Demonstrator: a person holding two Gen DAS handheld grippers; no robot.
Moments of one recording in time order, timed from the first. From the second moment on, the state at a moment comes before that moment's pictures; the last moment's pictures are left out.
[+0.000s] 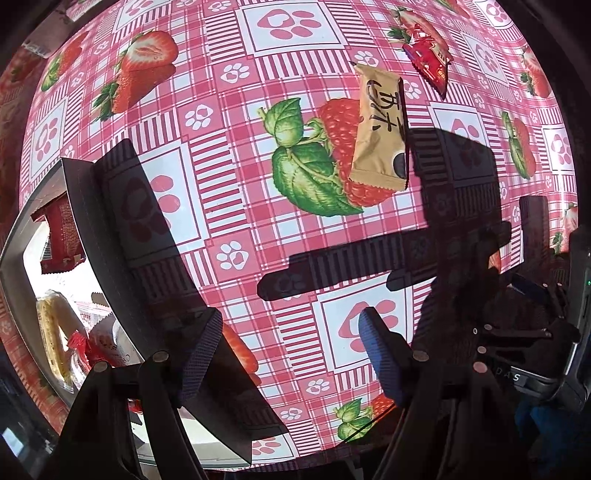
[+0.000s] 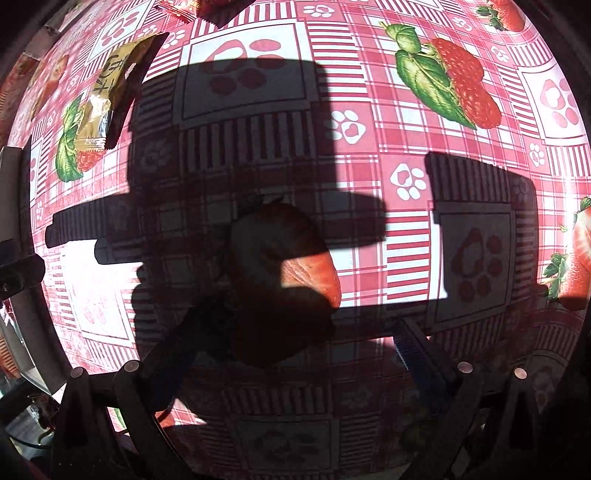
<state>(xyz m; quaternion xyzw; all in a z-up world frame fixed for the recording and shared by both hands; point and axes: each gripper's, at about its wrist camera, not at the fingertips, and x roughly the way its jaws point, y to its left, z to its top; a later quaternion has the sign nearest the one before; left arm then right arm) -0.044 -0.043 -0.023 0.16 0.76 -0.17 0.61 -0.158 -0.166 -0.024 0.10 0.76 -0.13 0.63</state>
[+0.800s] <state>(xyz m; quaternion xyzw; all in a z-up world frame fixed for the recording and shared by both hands) -0.008 -0.017 -0.028 0.12 0.77 -0.14 0.61 -0.172 -0.140 -0.048 0.11 0.77 -0.13 0.62</state>
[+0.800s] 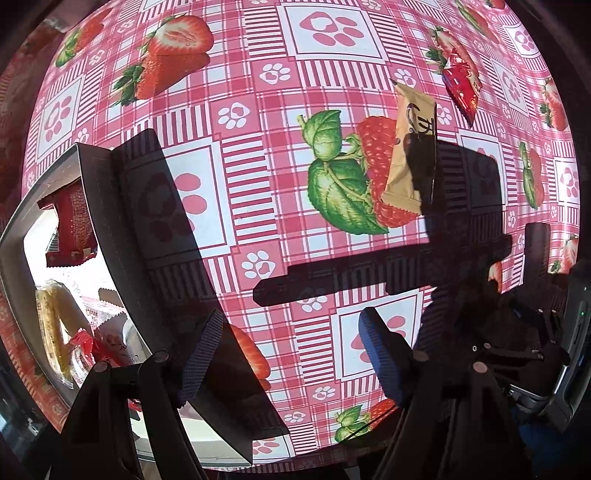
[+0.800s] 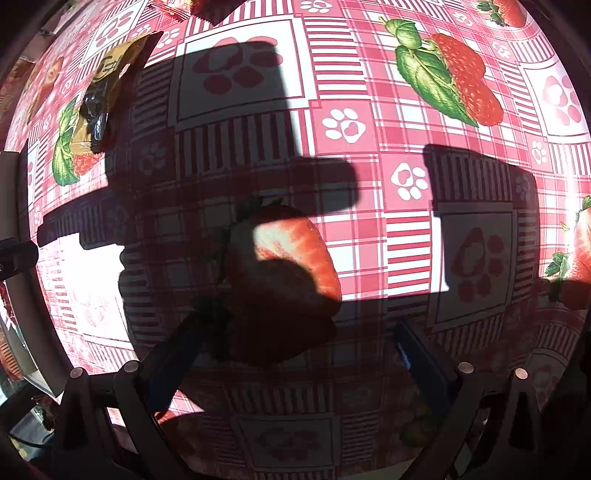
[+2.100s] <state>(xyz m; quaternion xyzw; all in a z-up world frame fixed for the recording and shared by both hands) 0.048 -0.112 -0.035 0.16 0.67 -0.17 0.70 0.023 -0.203 -0.007 0.27 0.69 -0.14 0.66</state>
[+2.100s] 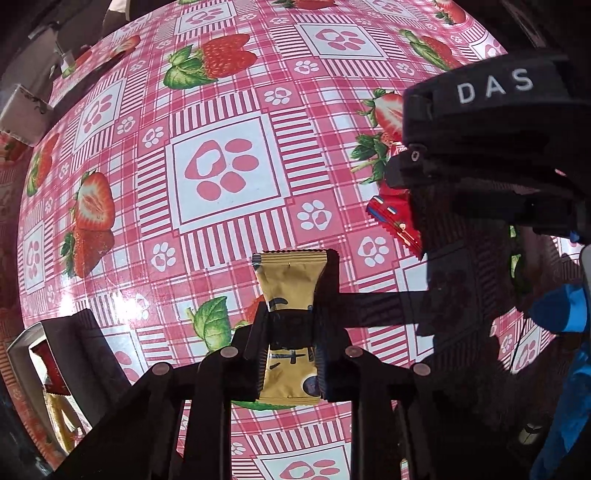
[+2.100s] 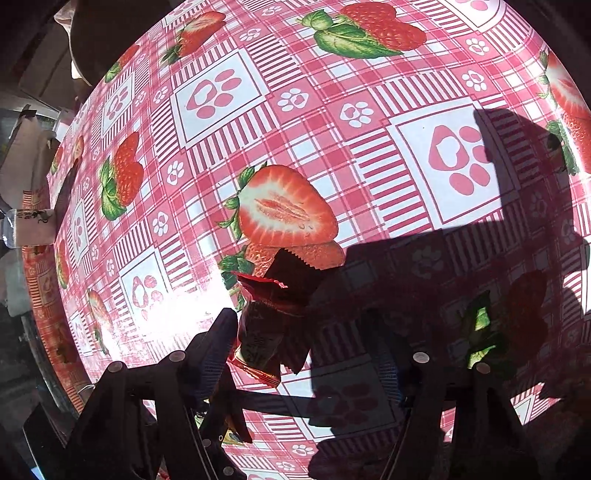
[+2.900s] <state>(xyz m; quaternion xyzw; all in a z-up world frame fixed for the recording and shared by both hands) 0.009 0.086 0.046 0.08 0.65 -0.12 0.74 0.033 -0.081 0.041 0.23 0.70 0.03 0.68</state>
